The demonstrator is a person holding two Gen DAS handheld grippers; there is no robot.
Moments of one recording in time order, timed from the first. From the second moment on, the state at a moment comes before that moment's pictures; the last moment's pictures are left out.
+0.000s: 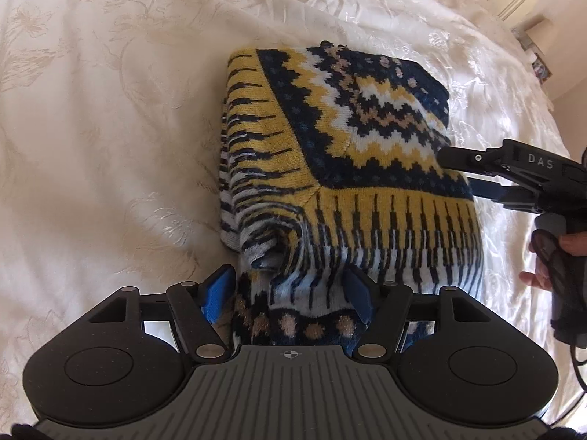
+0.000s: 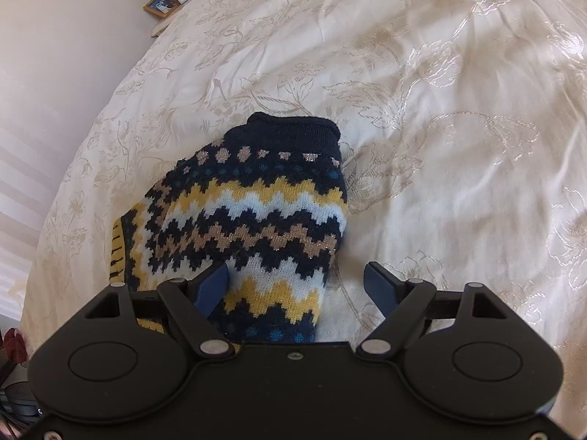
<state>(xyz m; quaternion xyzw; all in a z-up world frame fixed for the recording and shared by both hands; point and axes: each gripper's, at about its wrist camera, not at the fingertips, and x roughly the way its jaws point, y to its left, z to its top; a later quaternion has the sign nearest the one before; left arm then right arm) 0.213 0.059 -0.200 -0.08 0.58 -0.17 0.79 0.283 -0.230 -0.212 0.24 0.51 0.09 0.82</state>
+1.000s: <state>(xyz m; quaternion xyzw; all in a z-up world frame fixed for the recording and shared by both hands) 0.171 0.056 -0.182 -0.16 0.55 -0.30 0.77 0.218 -0.211 -0.158 0.26 0.50 0.11 0.82</state>
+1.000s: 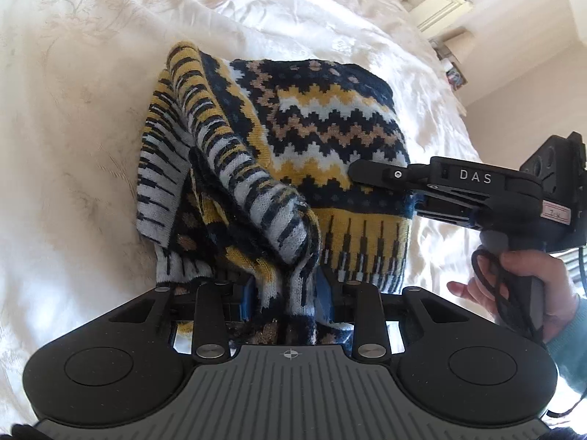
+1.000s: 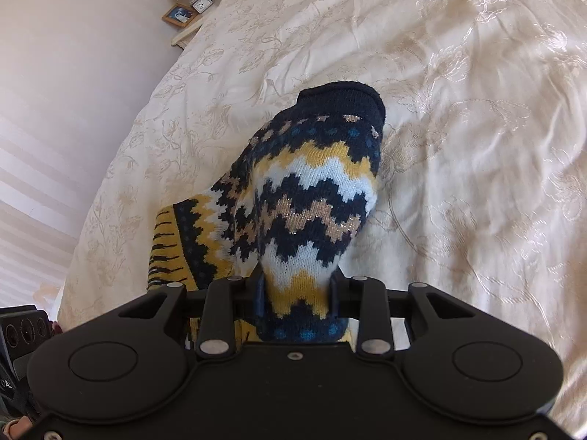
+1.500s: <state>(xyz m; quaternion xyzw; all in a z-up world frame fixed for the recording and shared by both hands) 0.187 0.070 -0.190 -0.04 0.55 -0.20 0.81 0.169 -0.239 -0.177 0.29 0.52 0.02 0.80</state>
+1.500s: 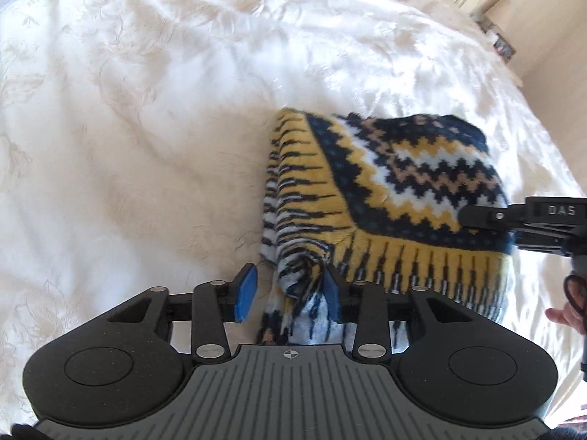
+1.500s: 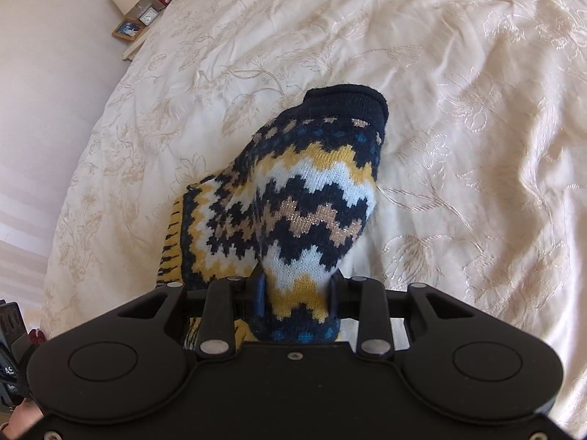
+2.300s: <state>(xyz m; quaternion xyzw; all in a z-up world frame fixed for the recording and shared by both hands) 0.211 0.068 -0.218 -0.14 0.58 -0.32 0.74 0.171 -0.242 -0.195 0.29 0.52 0.02 0.80</state>
